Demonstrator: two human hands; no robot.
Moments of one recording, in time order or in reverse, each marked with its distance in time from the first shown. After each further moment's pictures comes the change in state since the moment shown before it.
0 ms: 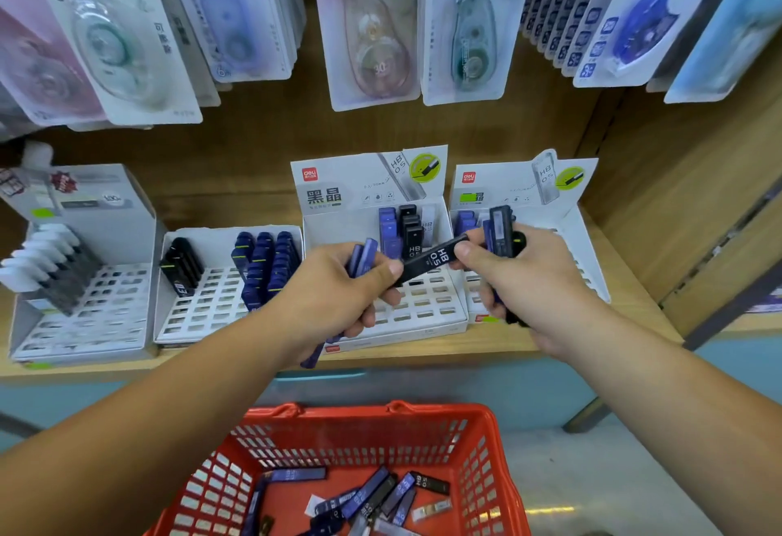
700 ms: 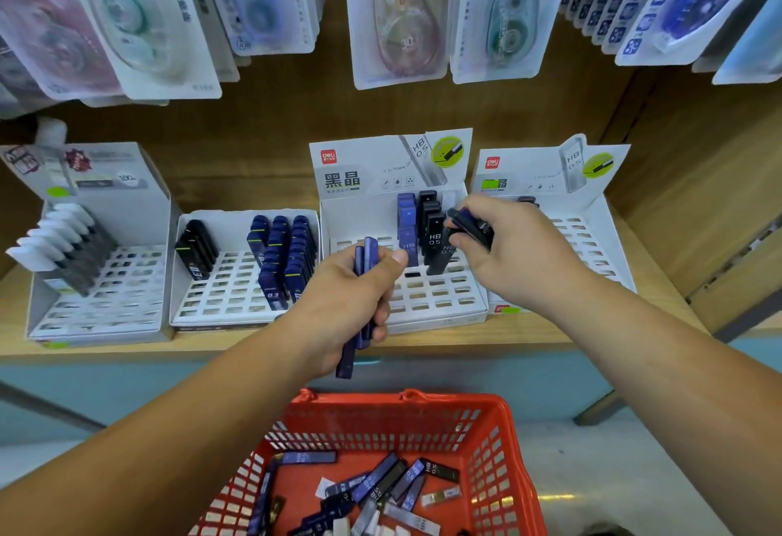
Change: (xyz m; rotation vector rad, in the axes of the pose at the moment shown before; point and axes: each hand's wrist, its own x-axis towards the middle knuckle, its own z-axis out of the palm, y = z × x) left_hand -0.004 -0.023 0.007 -0.356 0.037 -0.110; right_hand 0.036 0.008 0.014 -0.807 -0.144 -0.577
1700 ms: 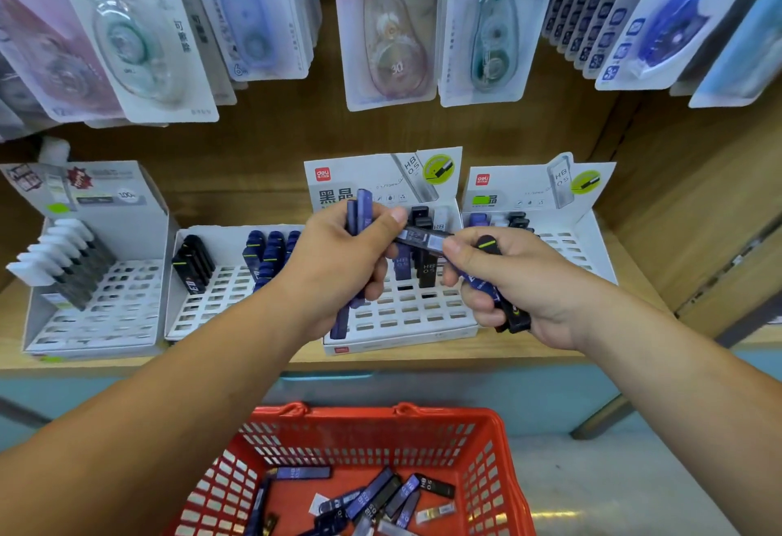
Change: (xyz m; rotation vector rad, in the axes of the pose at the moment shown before) left_hand 0.006 0.050 0.007 0.105 0.040 0.226; right_hand -0.018 -0.016 -0.021 1.042 -0.284 0.452
